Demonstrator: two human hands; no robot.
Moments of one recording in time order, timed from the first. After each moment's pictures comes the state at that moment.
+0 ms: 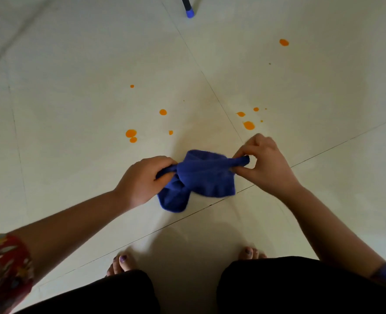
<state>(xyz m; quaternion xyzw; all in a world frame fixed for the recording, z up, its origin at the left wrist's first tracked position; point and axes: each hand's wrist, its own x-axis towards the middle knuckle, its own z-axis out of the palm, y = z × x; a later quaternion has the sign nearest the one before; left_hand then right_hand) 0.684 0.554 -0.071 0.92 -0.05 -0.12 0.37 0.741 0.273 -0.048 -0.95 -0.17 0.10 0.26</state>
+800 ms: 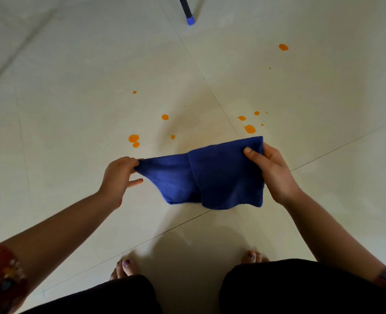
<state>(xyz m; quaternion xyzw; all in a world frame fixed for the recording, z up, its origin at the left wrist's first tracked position) 0.691 0.580 -0.070 0.67 0.37 -0.06 0.64 0.732 0.283 -0.038 -0.71 0.06 0.20 0.67</state>
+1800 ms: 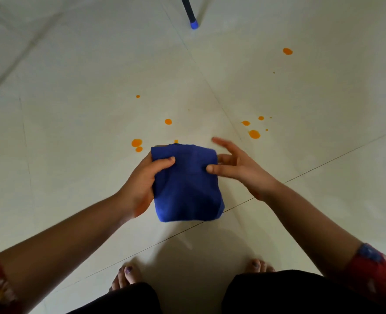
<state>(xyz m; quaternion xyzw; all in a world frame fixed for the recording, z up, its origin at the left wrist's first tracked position) 0.696 0.538 -0.034 0.59 0.21 -0.15 0.76 0.753 0.323 -0.049 -0.71 -0.03 0.35 0.61</state>
